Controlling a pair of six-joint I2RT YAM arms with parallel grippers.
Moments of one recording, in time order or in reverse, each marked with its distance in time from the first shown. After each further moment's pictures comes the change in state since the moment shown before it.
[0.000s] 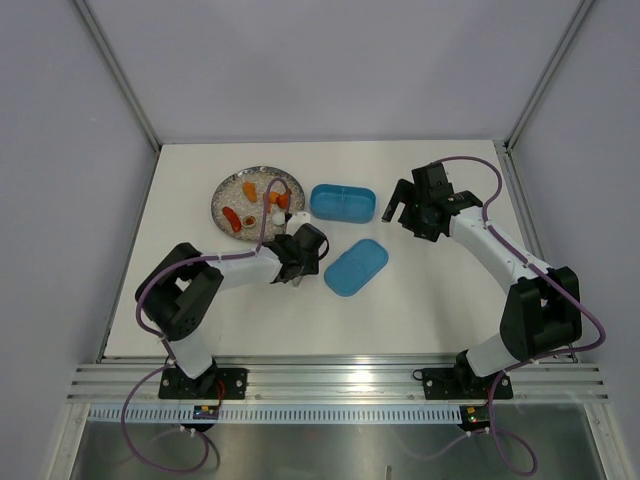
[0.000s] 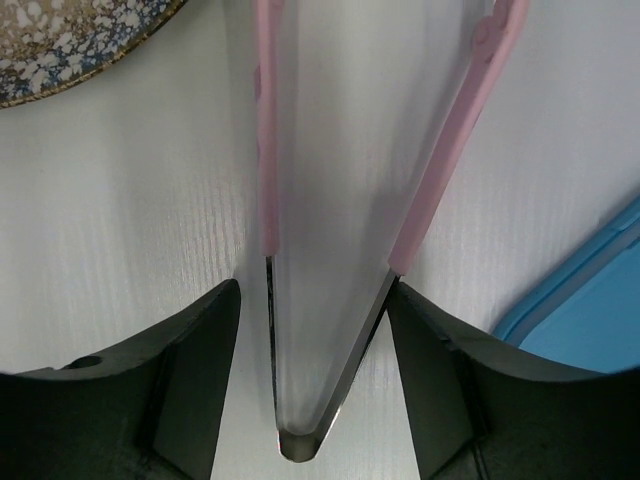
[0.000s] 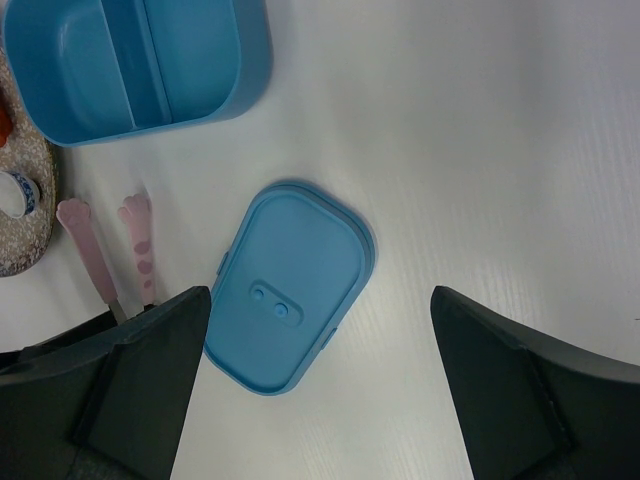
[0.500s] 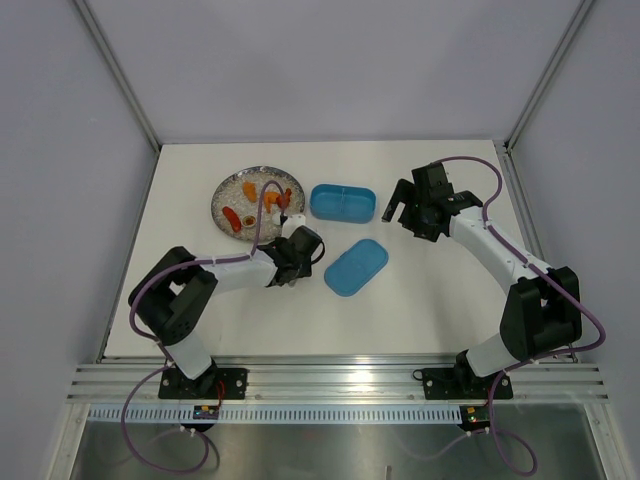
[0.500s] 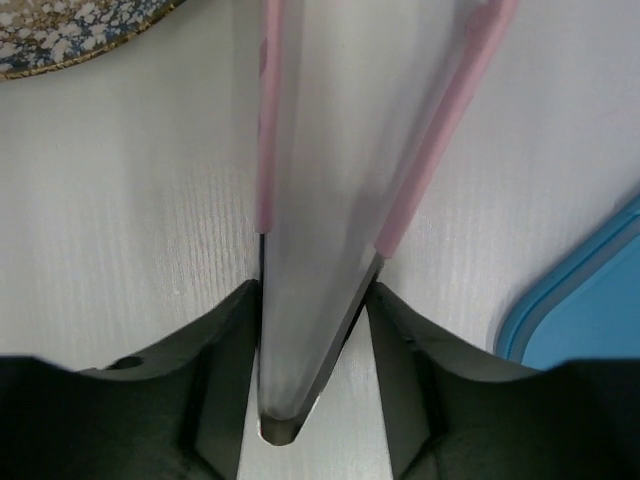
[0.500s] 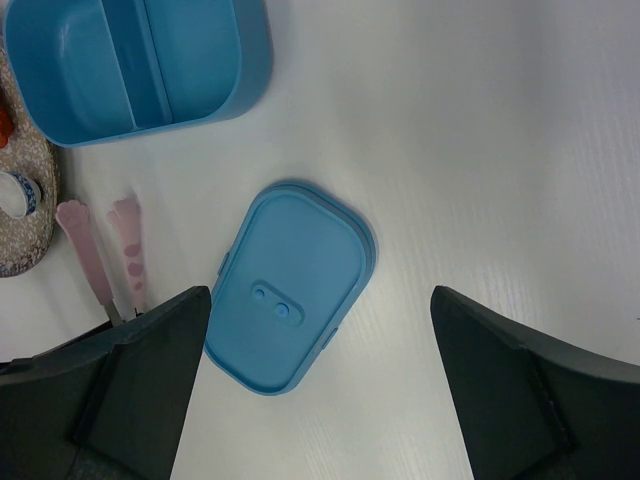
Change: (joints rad) left arm 0.000 -0.043 -0.050 0.017 0.008 -0.019; right arm 0.000 0.000 0.000 0.000 -0.001 0.004
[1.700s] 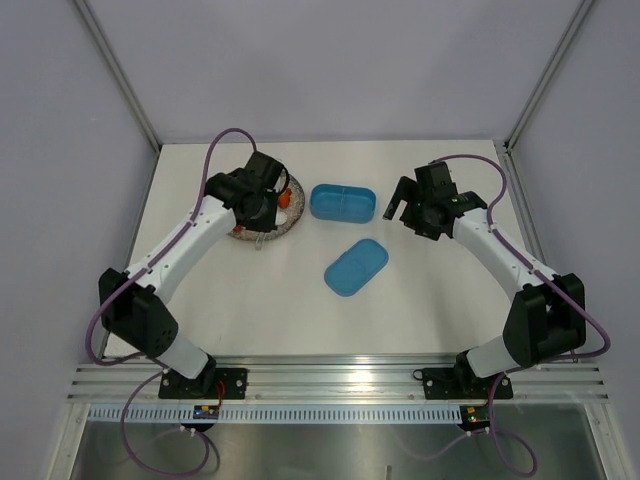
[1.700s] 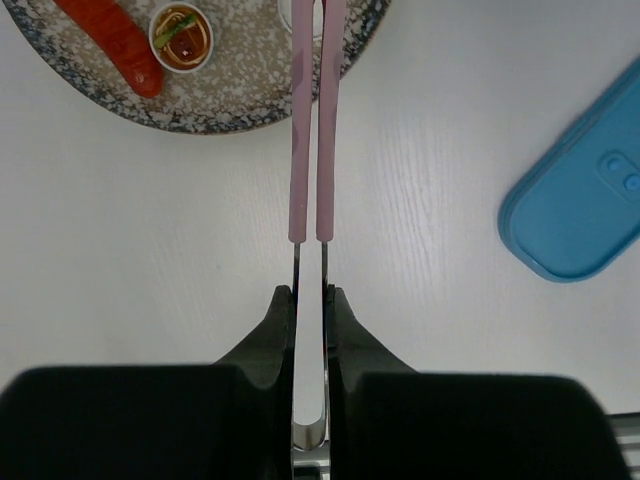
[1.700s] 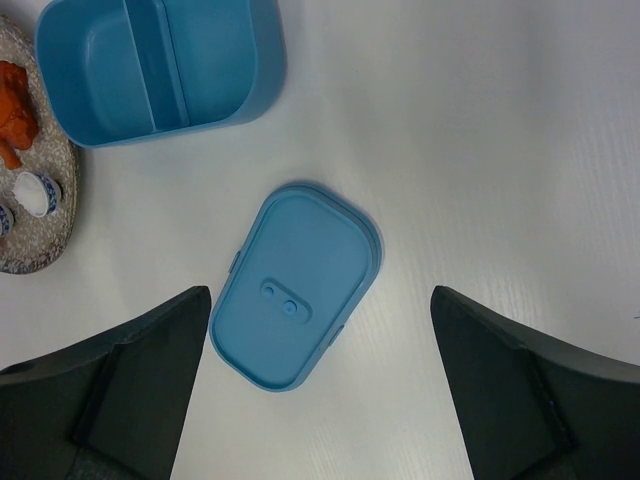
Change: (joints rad) left arm 0.218 -0.177 0.577 -0.802 0.217 0.318; right arm 0.000 -0.032 0.000 -0.001 0.002 -0.001
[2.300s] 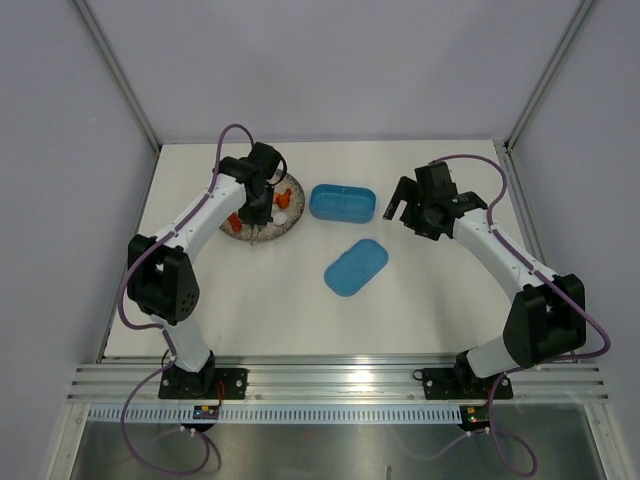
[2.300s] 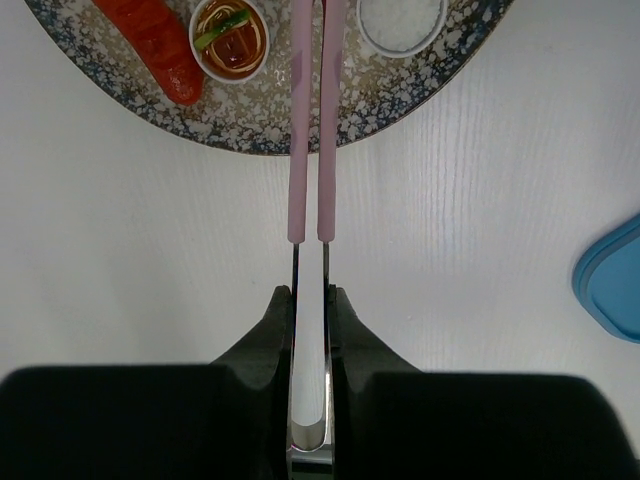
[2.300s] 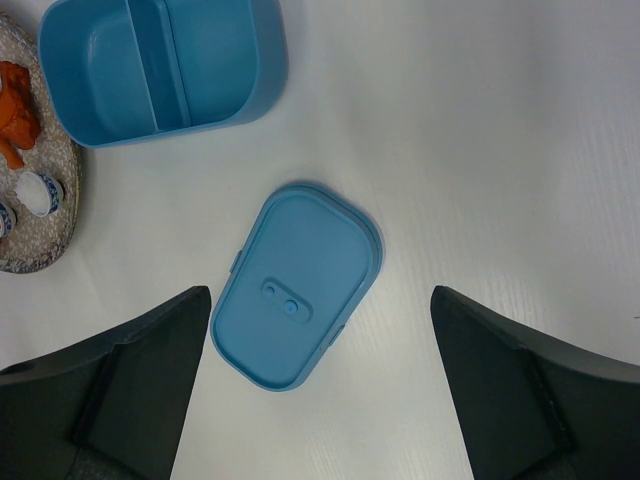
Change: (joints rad) left arm 0.129 0.264 0.161 -0.085 0.005 0.038; right arm 0.000 -0.006 0.000 0.000 0.000 0.000
